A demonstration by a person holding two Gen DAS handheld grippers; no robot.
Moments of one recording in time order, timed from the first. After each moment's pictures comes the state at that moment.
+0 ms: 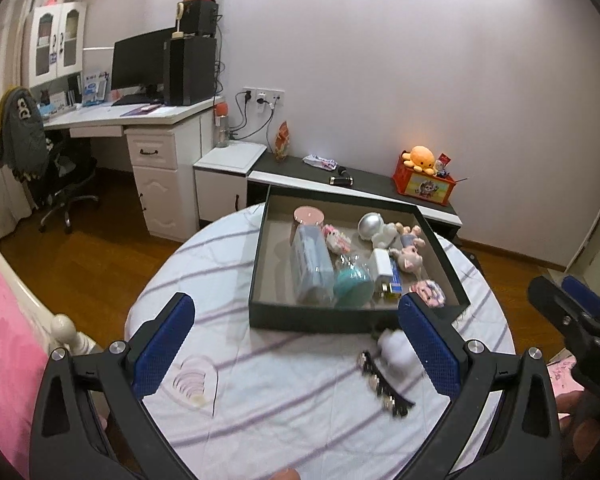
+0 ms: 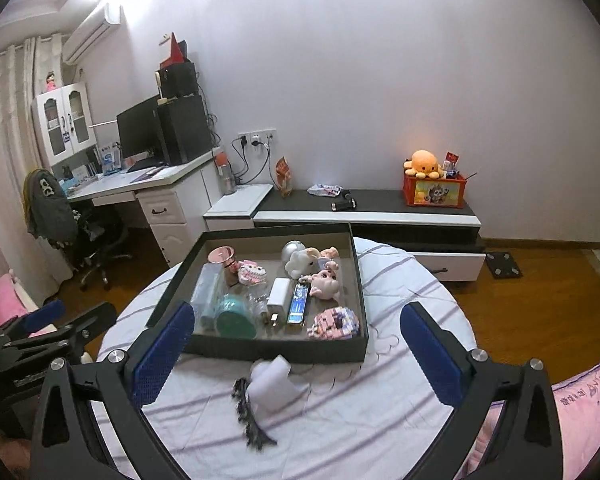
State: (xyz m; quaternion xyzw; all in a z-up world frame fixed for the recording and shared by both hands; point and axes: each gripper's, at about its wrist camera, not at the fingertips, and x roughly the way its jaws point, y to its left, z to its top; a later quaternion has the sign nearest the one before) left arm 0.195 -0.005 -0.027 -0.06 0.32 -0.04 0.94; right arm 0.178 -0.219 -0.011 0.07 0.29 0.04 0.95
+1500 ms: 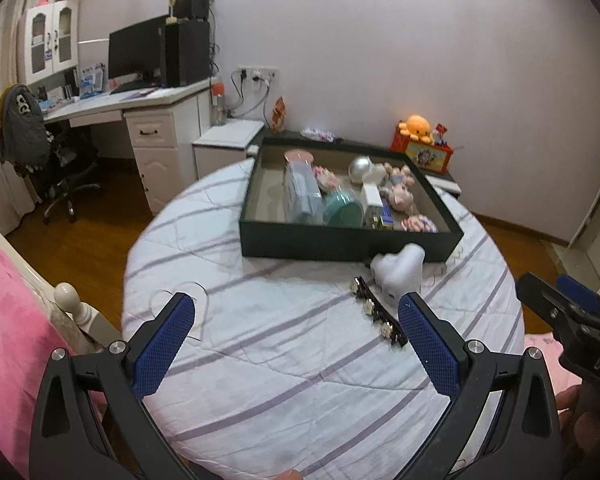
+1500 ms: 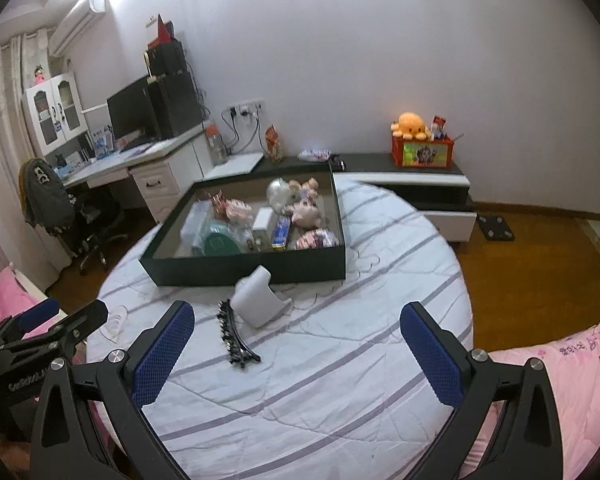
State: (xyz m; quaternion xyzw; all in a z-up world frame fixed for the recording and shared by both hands) left arm 0.152 -0.030 -0.071 -0.03 0.36 -0.04 0.93; right arm 0.132 -0.236 -0.054 0.09 0.35 0.03 0.93
